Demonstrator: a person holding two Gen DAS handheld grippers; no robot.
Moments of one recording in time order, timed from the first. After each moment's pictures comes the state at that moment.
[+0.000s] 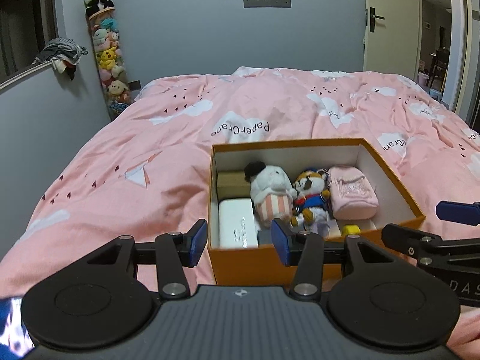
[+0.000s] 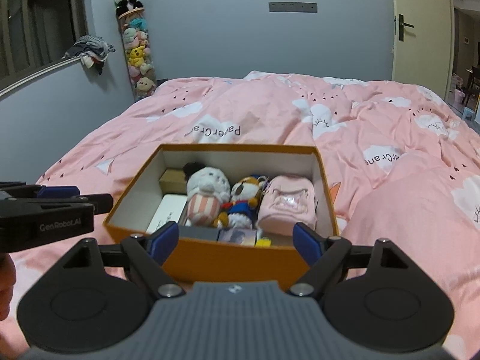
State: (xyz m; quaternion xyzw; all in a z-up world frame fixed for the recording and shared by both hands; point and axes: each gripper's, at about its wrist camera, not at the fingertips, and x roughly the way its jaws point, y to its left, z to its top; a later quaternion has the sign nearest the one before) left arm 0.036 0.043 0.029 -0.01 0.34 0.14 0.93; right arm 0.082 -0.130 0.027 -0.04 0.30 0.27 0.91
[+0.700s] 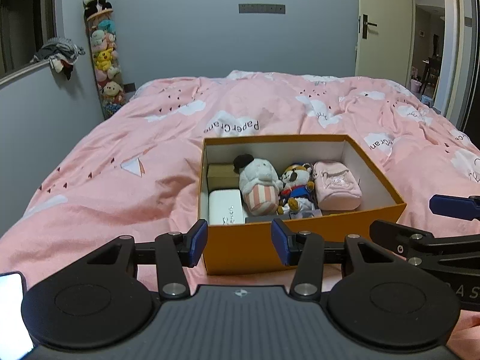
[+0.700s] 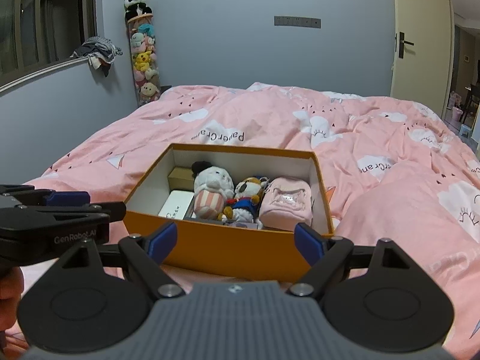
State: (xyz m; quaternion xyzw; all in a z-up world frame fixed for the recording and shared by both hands) left arm 0.010 0.030 0.025 -0.02 0.33 0.12 0.94; right arm 0.045 -0.140 0.032 -0.05 0.28 0.27 0.92
